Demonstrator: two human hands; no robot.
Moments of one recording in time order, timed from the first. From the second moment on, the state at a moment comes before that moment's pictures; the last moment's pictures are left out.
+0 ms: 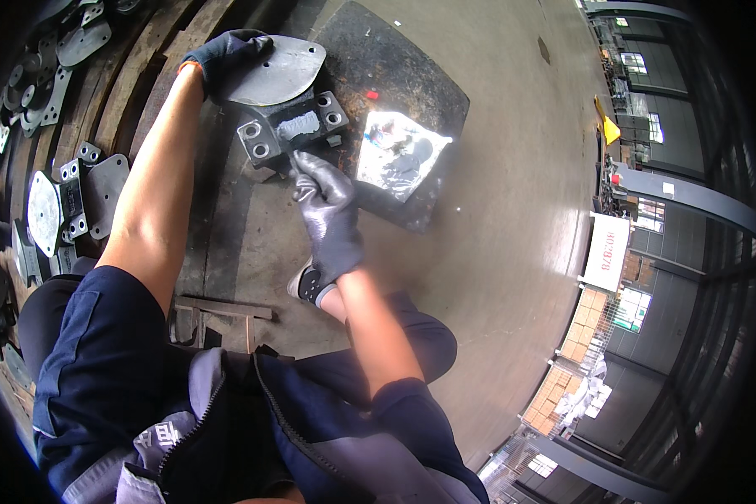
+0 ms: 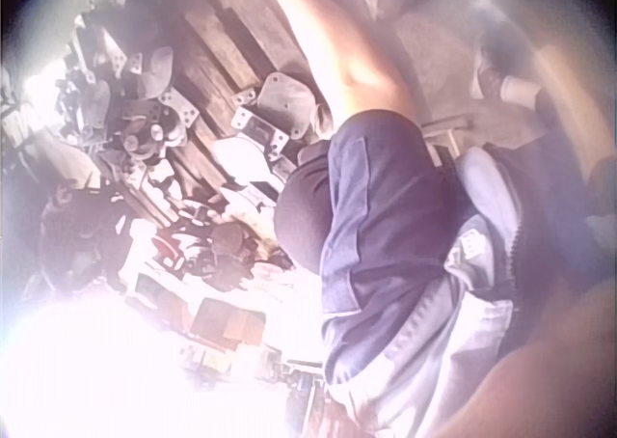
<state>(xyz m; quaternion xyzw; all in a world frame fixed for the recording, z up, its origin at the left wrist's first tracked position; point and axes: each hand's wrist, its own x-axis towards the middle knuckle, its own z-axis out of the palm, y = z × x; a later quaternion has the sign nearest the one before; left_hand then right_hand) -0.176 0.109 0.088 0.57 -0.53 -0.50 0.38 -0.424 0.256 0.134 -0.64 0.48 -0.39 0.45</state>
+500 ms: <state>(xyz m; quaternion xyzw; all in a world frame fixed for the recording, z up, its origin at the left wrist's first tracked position) -0.177 0.111 0.088 0.59 -0.51 -0.49 0.38 -0.426 0.239 0.131 -0.75 0.49 -0.40 0.20</state>
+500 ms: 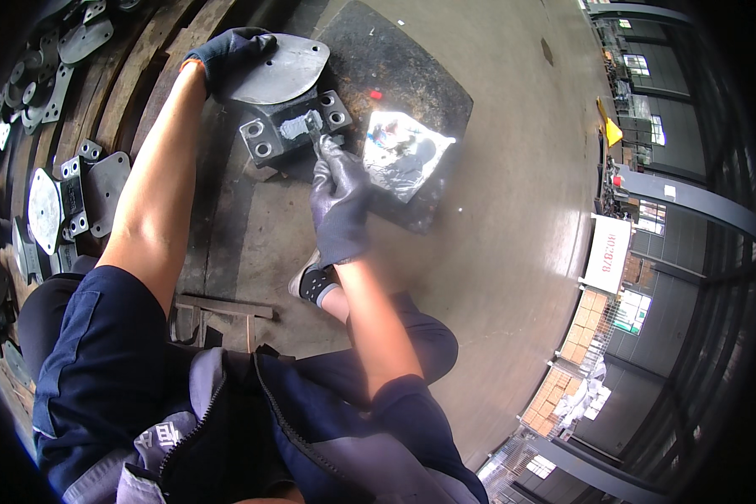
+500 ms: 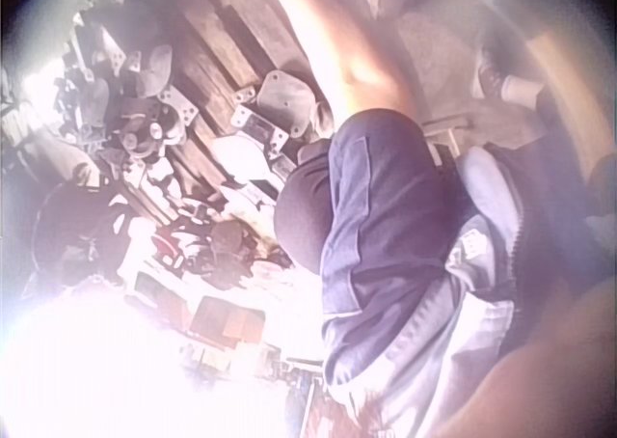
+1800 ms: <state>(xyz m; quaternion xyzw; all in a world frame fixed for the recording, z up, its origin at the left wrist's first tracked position) -0.177 0.112 0.085 0.61 -0.53 -0.46 0.38 -0.413 0.255 0.135 -0.78 0.45 -0.39 0.20</state>
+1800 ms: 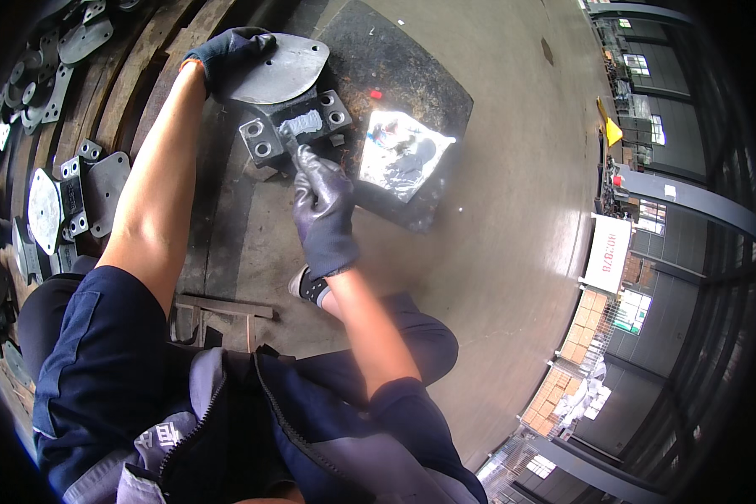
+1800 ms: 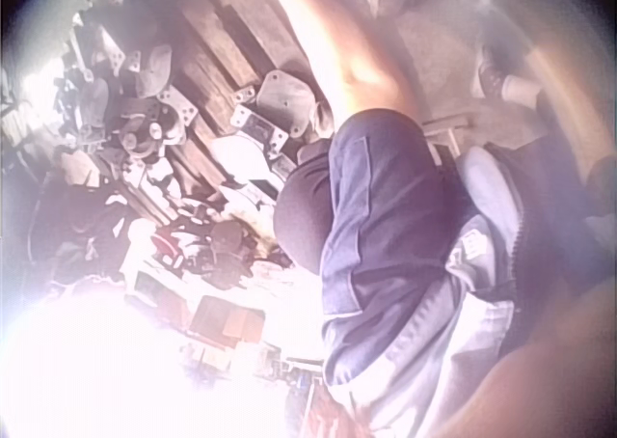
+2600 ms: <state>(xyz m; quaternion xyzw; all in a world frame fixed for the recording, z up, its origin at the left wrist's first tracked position) -0.177 0.108 0.086 0.60 -0.53 -0.47 0.37 -0.422 0.247 0.123 -0.78 0.44 -0.40 0.19</state>
